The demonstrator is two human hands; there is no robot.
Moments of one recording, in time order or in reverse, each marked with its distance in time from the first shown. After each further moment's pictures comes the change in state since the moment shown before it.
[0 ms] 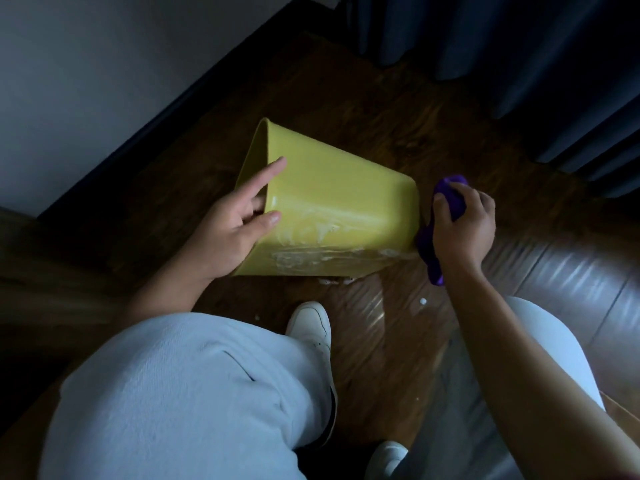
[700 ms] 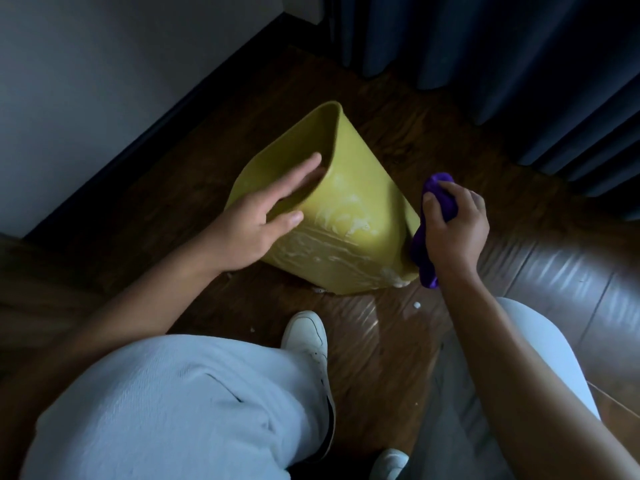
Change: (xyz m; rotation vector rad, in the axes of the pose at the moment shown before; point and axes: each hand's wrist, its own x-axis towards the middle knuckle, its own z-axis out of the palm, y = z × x) left_hand 0.034 0.018 0.008 0.250 -0.230 0.142; right_hand -0.006 -0.018 -0.016 0.122 0.018 -0.015
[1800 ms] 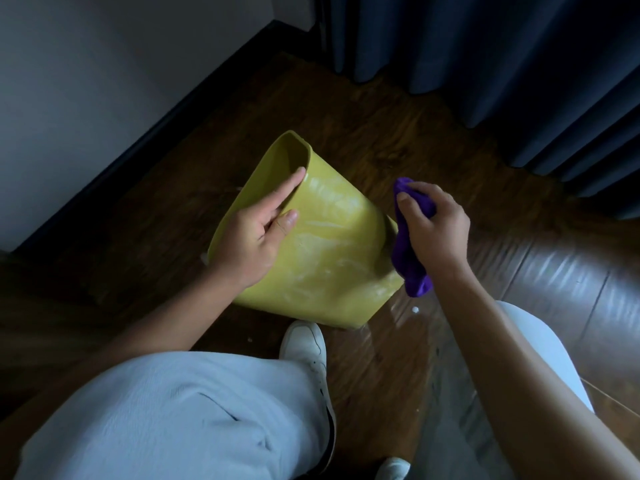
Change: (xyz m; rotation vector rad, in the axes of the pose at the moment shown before) left_hand -0.001 -0.005 0.030 -0.005 0.363 -0.029; right_hand -0.007 -0.048 -0.007 0.068 -0.191 0.014
